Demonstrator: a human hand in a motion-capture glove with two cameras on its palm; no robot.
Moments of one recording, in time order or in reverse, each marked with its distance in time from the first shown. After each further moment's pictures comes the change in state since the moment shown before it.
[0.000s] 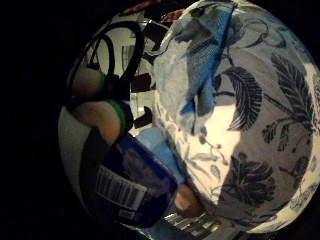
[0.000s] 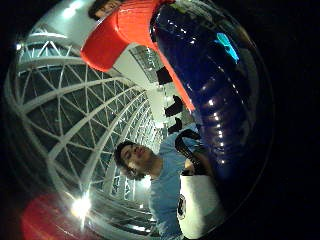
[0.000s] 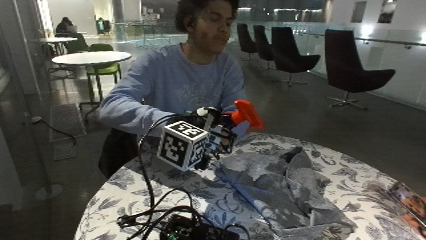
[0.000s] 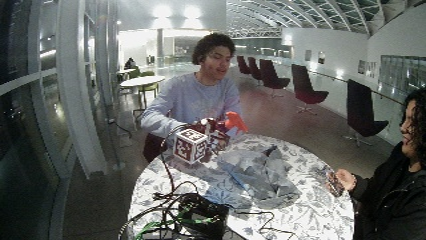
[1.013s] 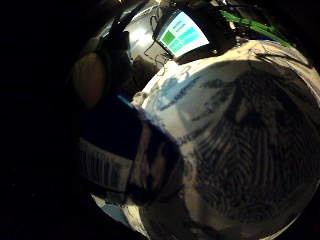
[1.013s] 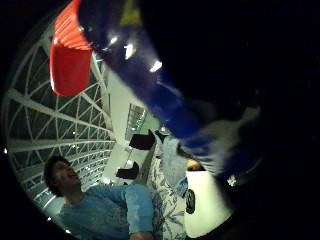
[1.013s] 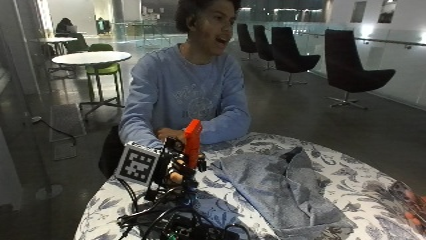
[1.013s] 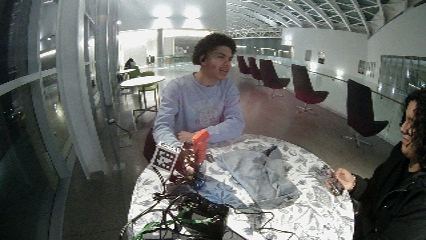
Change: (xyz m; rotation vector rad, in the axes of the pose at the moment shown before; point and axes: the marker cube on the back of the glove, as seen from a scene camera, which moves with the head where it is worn) arm 0.096 0.005 -0.090 0.933 0.345 -0.309
